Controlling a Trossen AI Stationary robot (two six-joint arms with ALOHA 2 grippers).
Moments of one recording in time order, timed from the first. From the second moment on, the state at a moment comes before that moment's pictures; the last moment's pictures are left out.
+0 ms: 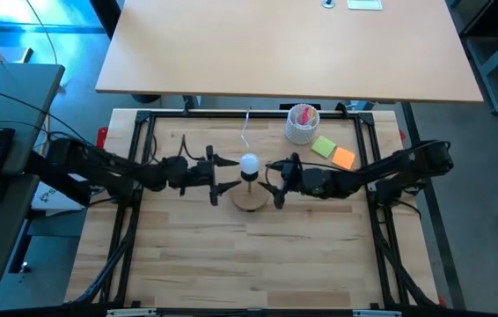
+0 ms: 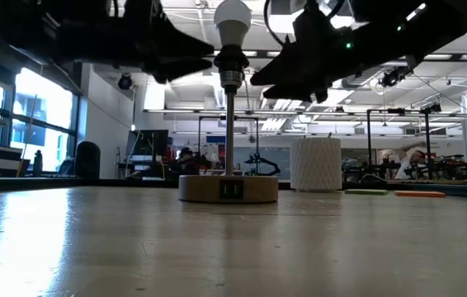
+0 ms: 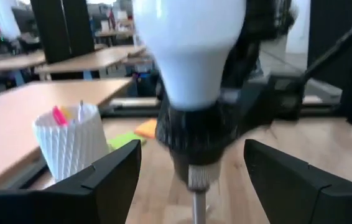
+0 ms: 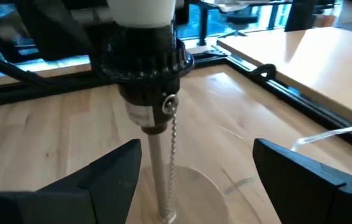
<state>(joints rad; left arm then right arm) 0.00 1.36 0.45 0.88 -0.14 0.08 0.10 1.51 0.63 0.62 0.43 0.13</state>
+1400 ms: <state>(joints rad) 0.01 1.56 0.62 0.85 -0.24 0.35 0.44 1.24 0.83 0.18 0.65 -0.14</state>
